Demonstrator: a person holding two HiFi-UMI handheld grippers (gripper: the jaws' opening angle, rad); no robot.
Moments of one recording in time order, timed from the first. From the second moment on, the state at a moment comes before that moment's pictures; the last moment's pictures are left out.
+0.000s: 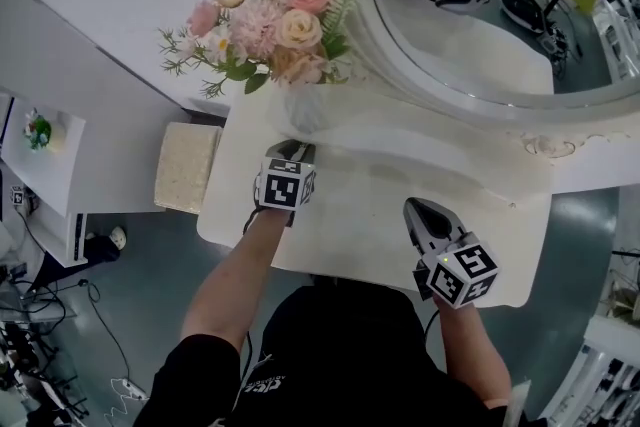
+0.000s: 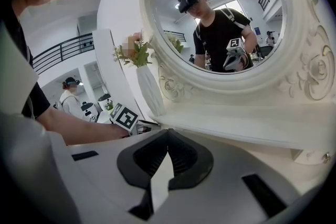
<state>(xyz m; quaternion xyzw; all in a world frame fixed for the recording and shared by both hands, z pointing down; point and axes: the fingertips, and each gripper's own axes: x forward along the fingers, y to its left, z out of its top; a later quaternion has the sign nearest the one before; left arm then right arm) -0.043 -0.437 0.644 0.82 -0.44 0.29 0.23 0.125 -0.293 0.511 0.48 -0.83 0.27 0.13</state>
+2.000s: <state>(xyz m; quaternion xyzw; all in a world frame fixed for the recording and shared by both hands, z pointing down) -0.003 -0.301 0.445 0.90 -0.39 0.14 0.10 0.150 -0.221 0.421 0.52 -0.83 0.19 0.08</state>
